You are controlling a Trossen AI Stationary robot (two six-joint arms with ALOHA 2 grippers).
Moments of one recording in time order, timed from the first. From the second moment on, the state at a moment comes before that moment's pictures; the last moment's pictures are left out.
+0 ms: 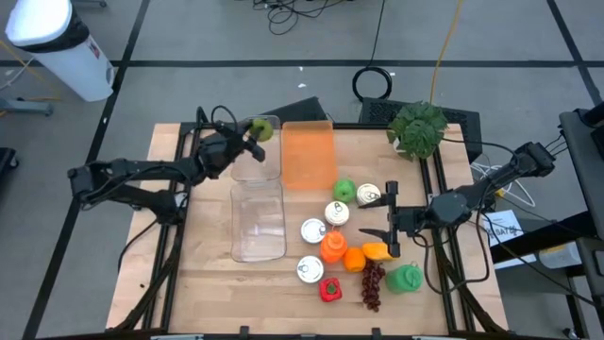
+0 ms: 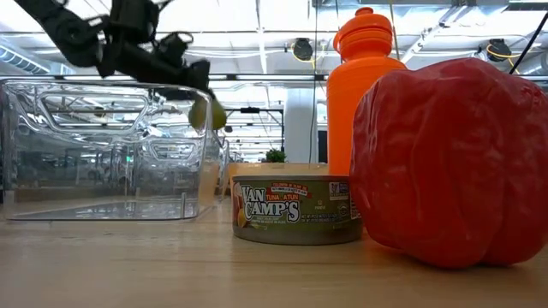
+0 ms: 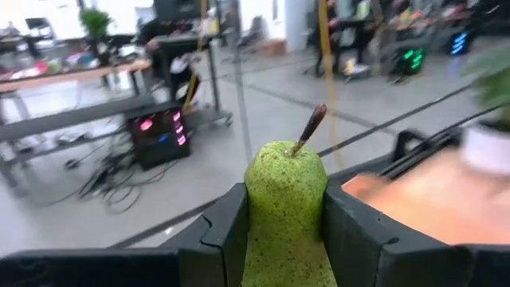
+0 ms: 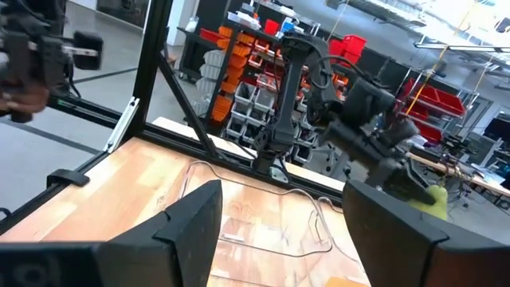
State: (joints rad) left arm 0.44 1.21 0.49 0.63 -0.48 0.00; right arm 0.49 0.89 0.61 0.29 0.47 -0.33
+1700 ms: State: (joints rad) left arm 0.64 1.58 0.48 0.64 -0.59 -0.27; right arm 0.49 0.90 0.61 0.24 0.47 -0.29
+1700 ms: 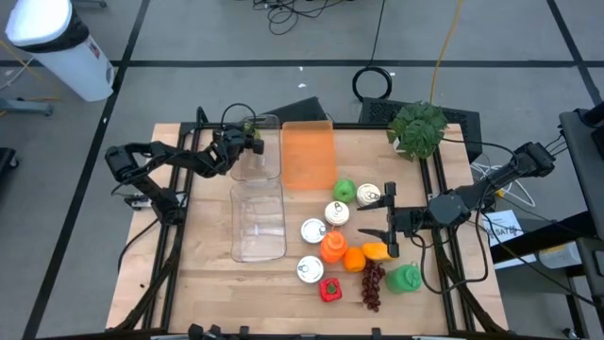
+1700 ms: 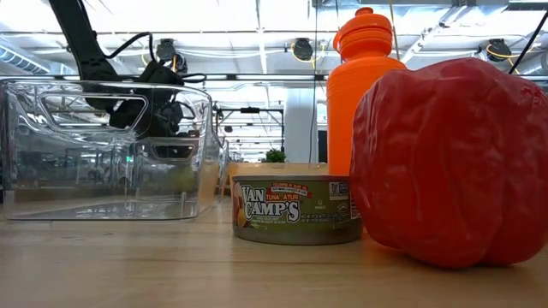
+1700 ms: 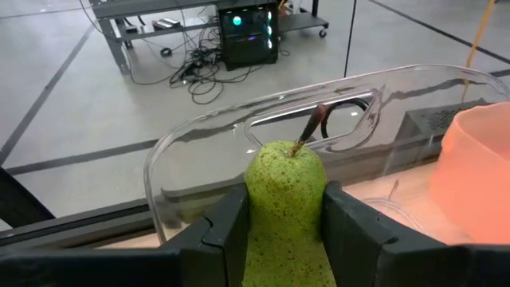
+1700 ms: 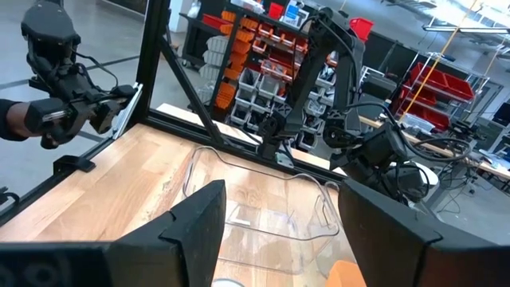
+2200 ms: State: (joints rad) left arm 0.64 1.58 0.48 0.65 -0.59 -0.27; right arm 0.49 0.90 0.61 0.23 0.47 -0.29
